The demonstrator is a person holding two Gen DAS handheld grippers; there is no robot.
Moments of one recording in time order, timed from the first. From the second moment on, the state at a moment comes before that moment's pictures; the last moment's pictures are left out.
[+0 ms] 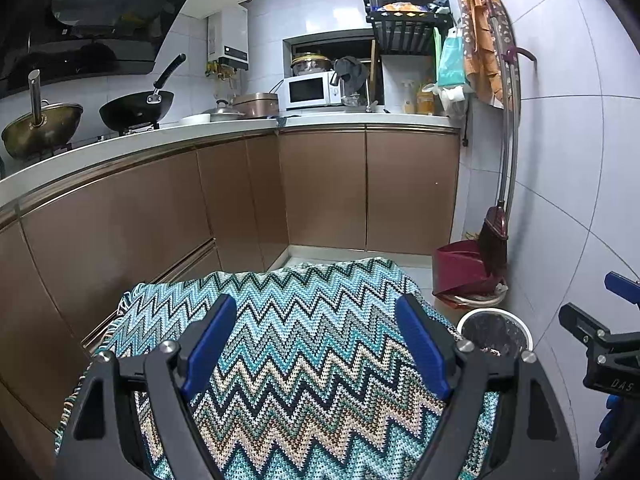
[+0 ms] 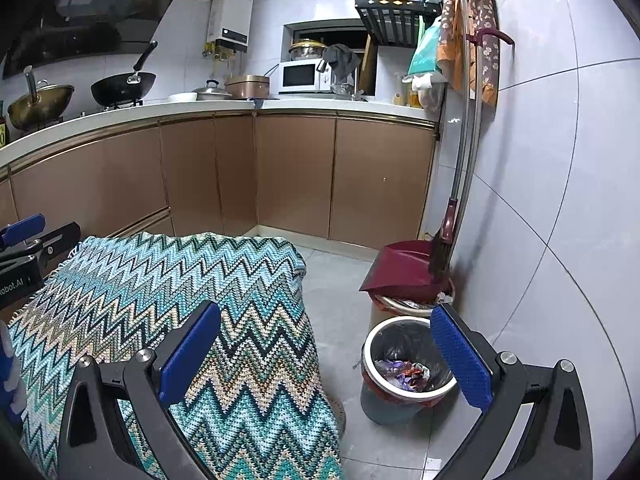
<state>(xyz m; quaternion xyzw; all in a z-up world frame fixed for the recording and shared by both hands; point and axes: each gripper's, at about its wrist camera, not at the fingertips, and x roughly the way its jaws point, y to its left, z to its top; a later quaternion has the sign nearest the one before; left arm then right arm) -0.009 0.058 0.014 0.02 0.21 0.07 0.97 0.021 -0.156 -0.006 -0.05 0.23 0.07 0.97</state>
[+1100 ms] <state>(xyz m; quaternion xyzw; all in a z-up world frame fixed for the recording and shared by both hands) -0.003 0.055 0.005 0.01 0.24 0.05 0.97 0.022 -0.162 -0.008 -0.06 0.24 0.07 0.97</state>
